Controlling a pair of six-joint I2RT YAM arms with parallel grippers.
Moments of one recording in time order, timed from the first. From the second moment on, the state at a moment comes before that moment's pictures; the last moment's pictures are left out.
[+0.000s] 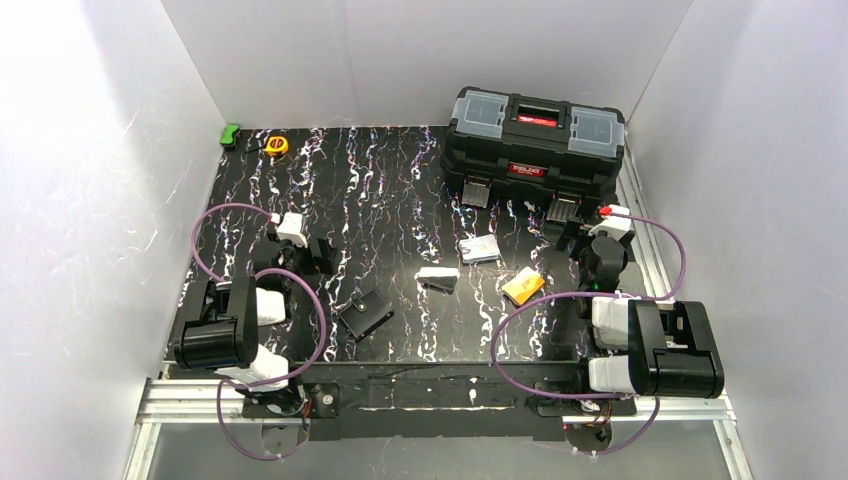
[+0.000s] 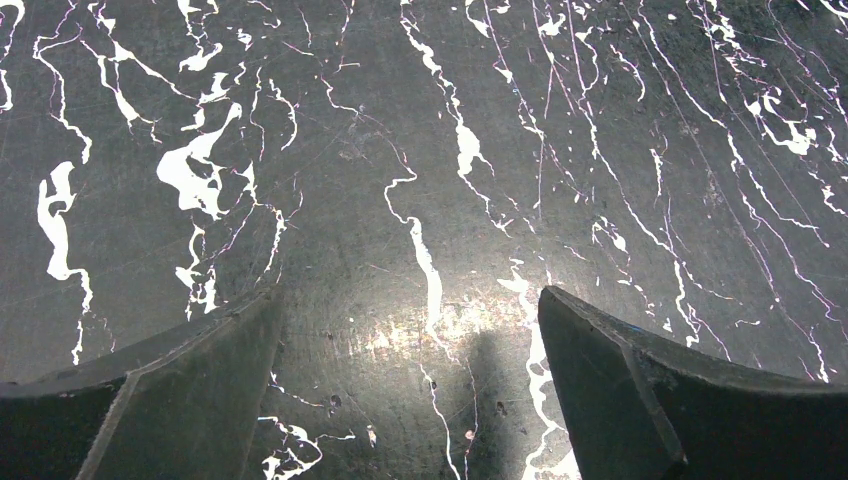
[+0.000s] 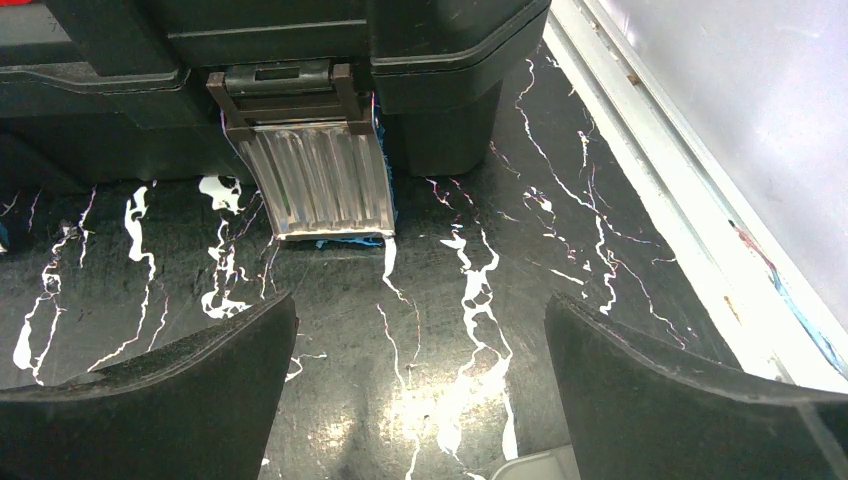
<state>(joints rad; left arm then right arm) 0.10 1.50 0.27 0.89 0.38 0.02 -0.01 1.34 0.25 0.88 0.21 0.11</state>
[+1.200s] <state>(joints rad) 0.07 1.08 0.70 -0.40 0.68 0.51 0.26 0.82 0.69 -0.21 -0.07 0.47</state>
